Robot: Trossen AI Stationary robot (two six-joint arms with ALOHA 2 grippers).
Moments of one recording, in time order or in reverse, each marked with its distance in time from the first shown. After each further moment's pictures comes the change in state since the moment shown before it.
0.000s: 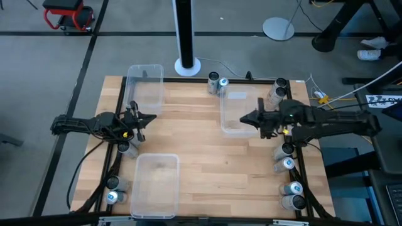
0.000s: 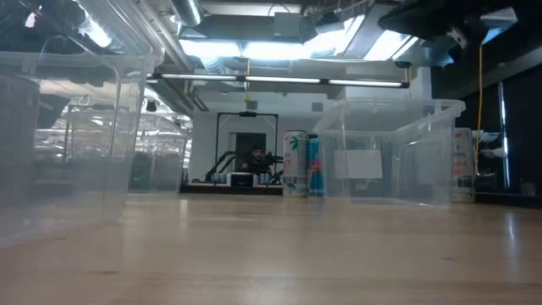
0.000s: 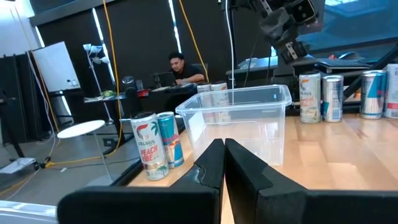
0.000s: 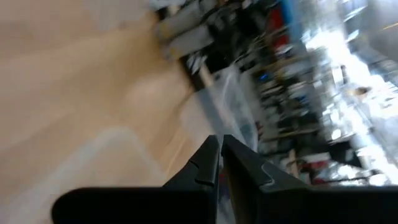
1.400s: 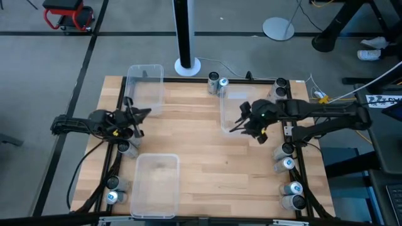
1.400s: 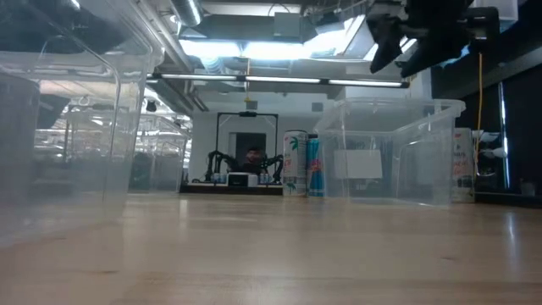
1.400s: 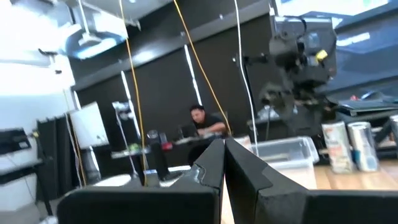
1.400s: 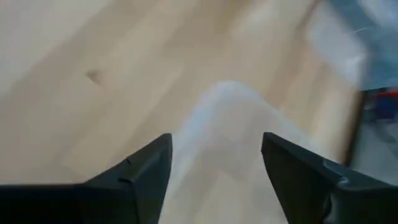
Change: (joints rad) left arm 0.001 0.000 0.002 0.276 -0.002 0.223; right arm 0.002 0.336 0.265 -0.490 -0.079 0.434
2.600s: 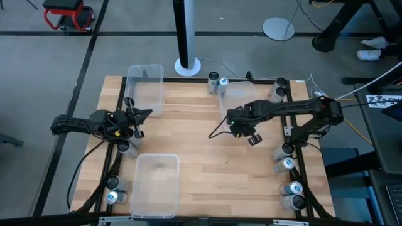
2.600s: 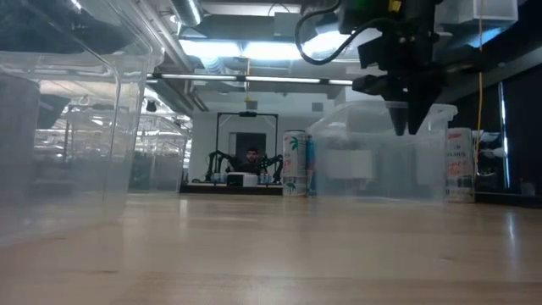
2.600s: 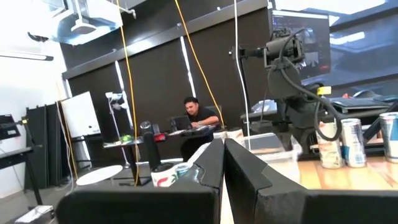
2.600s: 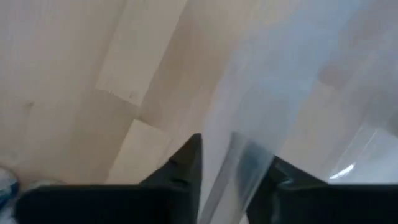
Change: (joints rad) left arm 0.000 0.004 0.000 -0.048 0.002 -0.068; right arm -0.001 0.418 0.235 -0.427 0.124 0.183
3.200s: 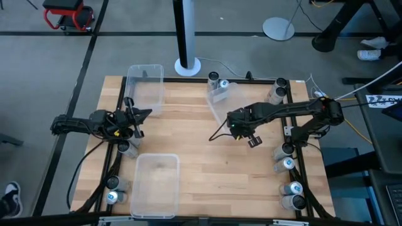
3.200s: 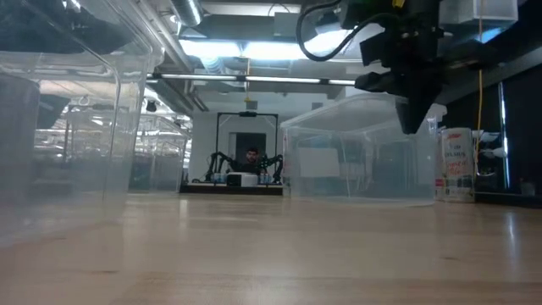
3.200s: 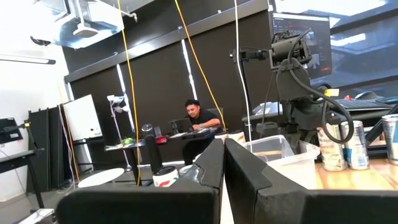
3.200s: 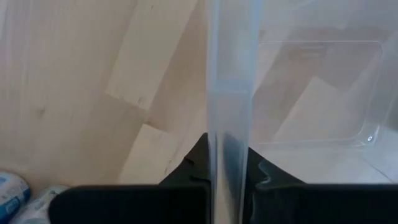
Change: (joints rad) left arm 0.000 0.000 0.000 0.010 0.000 0.012; right arm 0.034 0.000 0.000 0.005 0.001 0.069
